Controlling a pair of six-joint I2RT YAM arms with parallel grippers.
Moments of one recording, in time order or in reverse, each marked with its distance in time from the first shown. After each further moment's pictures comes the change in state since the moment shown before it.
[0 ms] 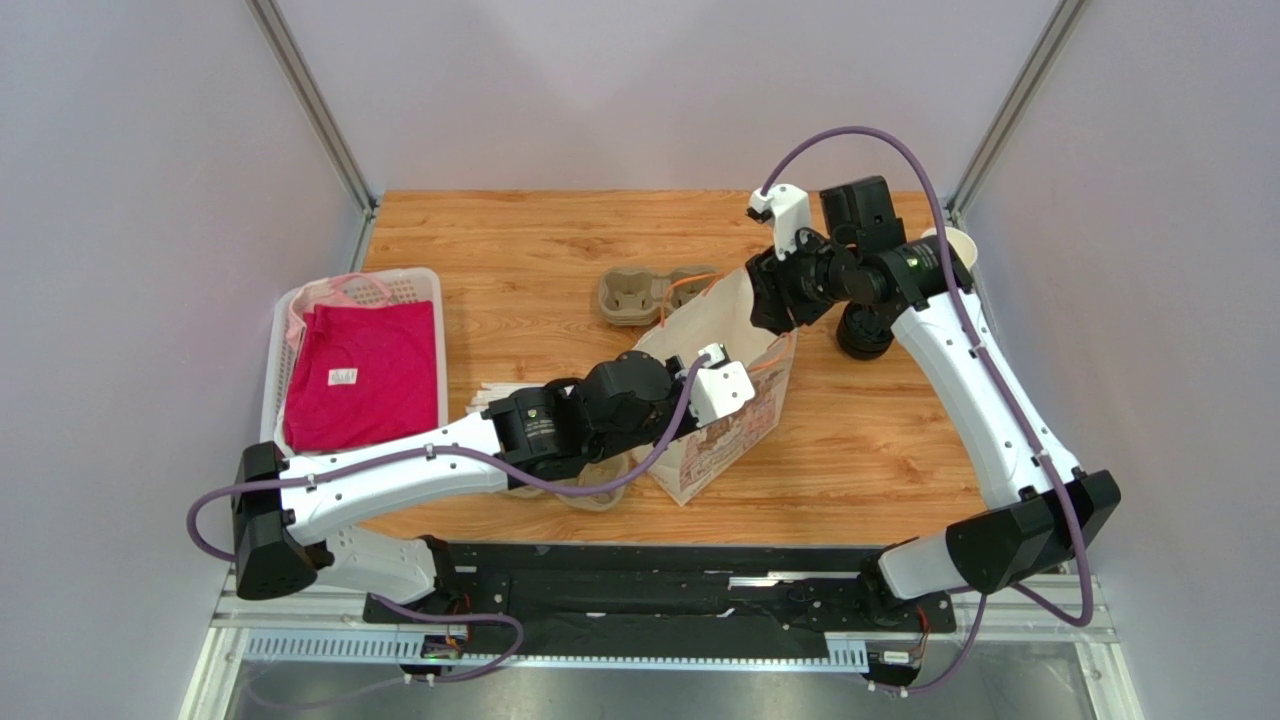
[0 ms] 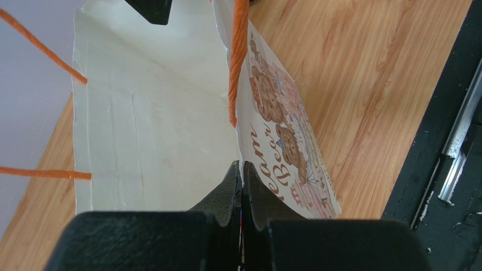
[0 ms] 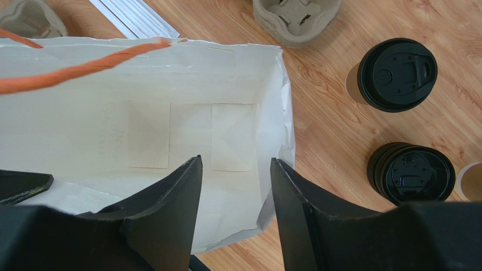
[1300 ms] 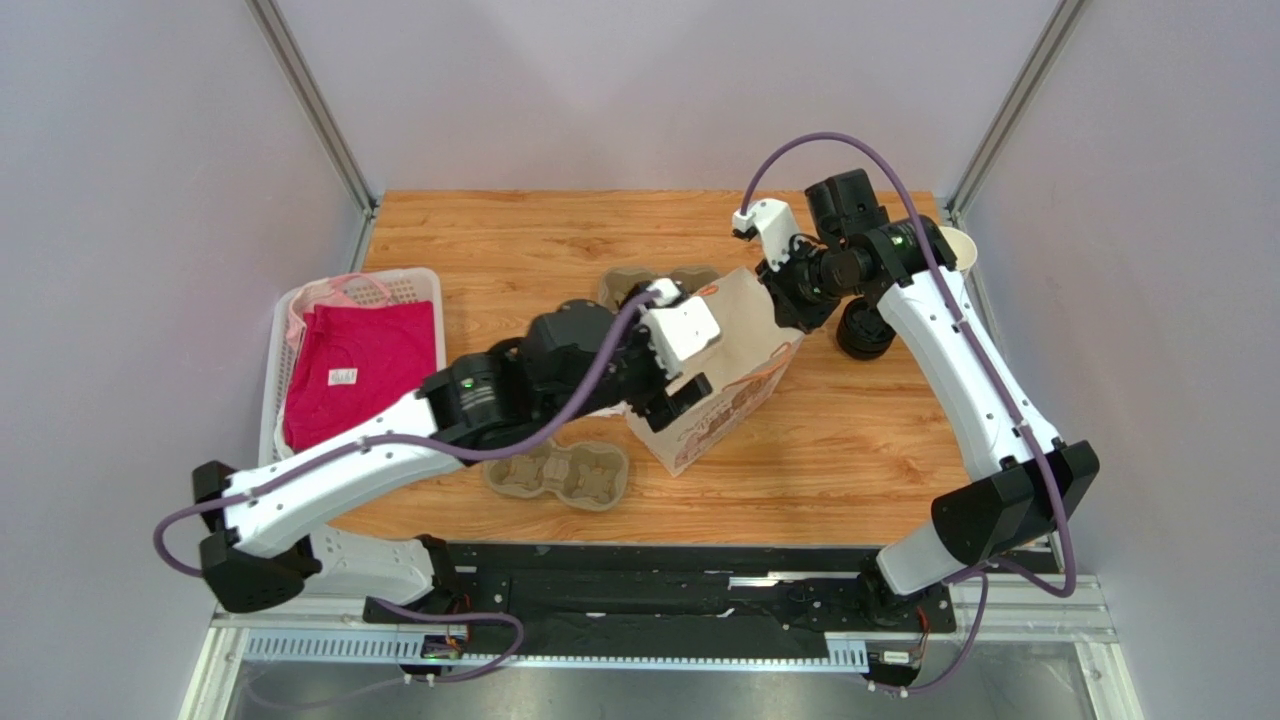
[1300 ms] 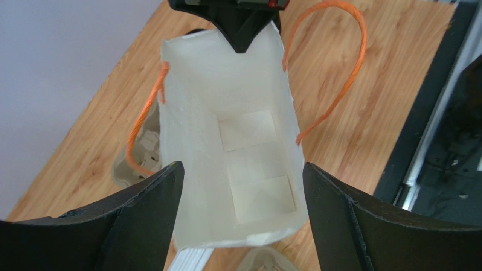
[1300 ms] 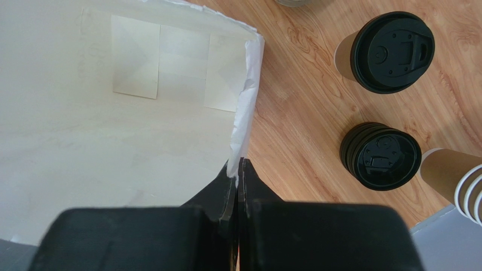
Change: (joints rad) left arm 0.053 -0.032 0.203 -0.162 0.050 -0.070; right arm 0.001 0.099 0.092 -0.173 0.066 -0.195
